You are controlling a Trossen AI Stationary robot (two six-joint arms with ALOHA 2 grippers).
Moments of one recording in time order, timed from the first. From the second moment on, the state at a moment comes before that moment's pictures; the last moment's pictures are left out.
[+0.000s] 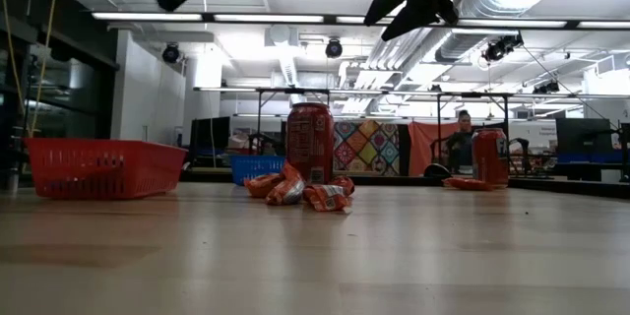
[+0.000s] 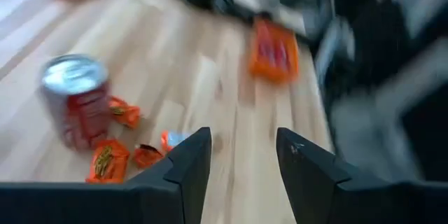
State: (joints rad) left arm -0.18 0.97 0.83 -0.33 -0.06 -0.44; right arm 0.07 1.37 1.16 -0.54 0.51 0.54
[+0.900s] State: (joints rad) left arm -0.66 1.64 1.07 -0.43 0.07 -0.11; right arm 0.07 1.37 1.16 -0.68 0.36 0.42
